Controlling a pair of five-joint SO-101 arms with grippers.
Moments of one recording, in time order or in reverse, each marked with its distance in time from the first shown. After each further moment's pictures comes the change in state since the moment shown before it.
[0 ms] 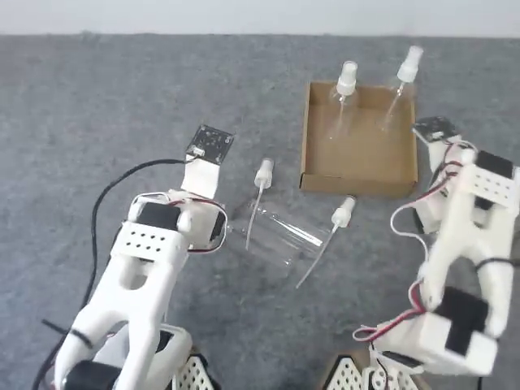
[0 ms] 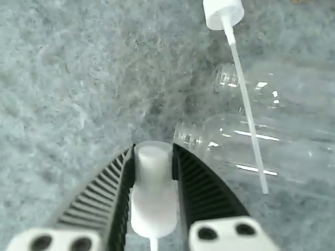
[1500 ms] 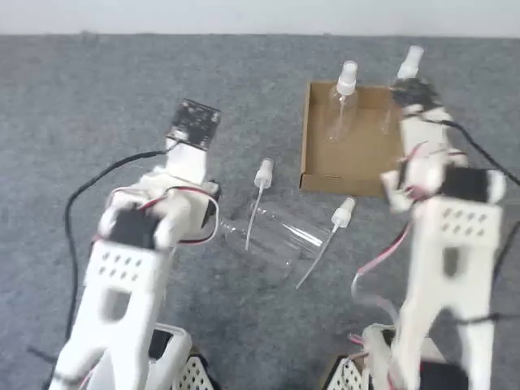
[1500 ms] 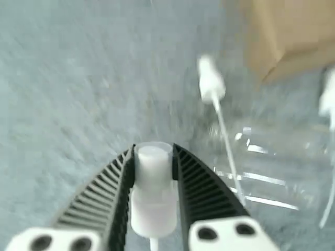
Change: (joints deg) left arm 0.1 -14.9 -10.5 8.2 -0.1; right arm -17.9 -27.9 0.4 1.6 -15.1
